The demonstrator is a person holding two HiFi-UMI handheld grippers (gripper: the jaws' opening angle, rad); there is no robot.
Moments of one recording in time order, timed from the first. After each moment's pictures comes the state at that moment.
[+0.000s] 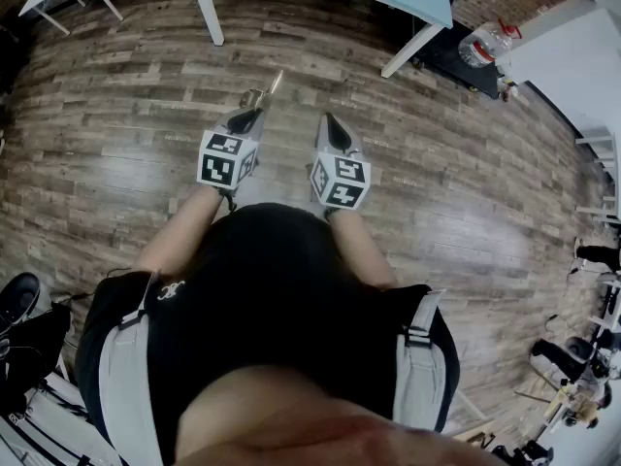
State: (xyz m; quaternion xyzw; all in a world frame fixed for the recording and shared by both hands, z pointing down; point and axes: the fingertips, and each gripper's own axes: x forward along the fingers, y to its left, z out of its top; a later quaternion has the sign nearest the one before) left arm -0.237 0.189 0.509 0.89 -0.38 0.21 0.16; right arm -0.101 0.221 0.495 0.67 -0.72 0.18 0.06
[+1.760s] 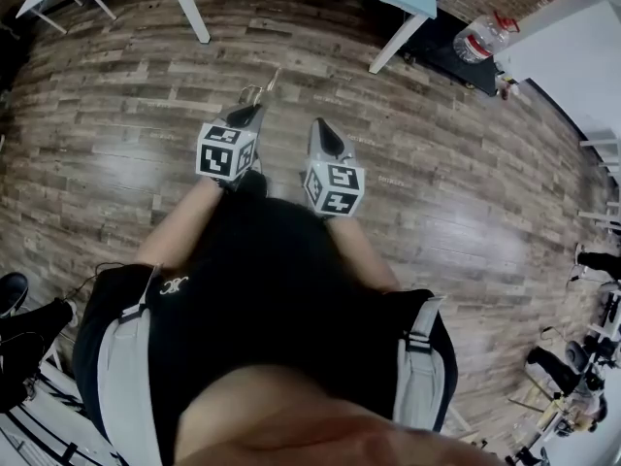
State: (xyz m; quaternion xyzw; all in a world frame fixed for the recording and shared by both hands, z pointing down) left arm -0.120 0.191 0.526 0.87 -0.39 0.22 0.19; right arm -0.002 0.242 0.511 0.64 -0.74 0.19 0.06
